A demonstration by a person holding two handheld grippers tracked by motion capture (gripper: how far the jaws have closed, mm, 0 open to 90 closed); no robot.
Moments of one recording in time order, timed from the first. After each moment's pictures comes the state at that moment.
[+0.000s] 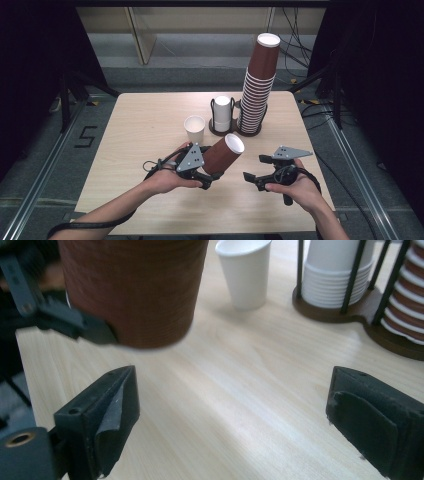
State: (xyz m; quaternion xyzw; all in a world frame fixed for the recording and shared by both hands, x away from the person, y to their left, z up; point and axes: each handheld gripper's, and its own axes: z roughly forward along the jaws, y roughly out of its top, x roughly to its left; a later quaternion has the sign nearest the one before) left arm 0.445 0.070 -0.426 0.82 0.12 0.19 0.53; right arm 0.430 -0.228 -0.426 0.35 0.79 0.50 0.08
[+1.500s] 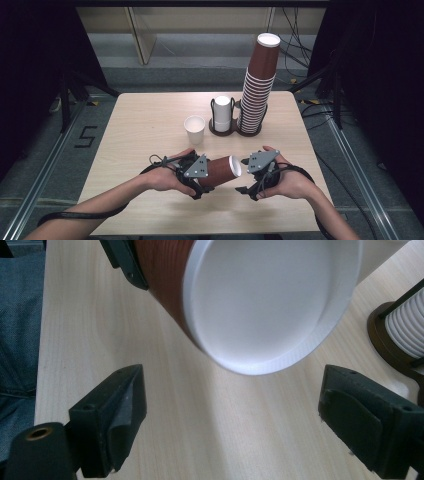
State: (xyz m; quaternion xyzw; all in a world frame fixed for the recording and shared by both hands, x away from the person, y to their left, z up) left arm 0.443 0.072 -0.428 0.92 0.01 0.15 0.36; right arm 0.436 -0.188 -0.417 0.10 0.92 0.36 0.11
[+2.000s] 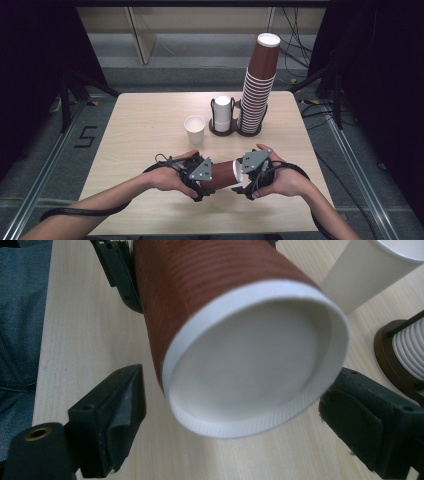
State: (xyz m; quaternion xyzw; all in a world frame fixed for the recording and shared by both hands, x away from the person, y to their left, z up) left arm 0.440 0.062 -0.428 0.93 -0.01 0.14 0.34; right arm 0.439 -0.173 -0.412 0.07 0.93 0.34 0.12
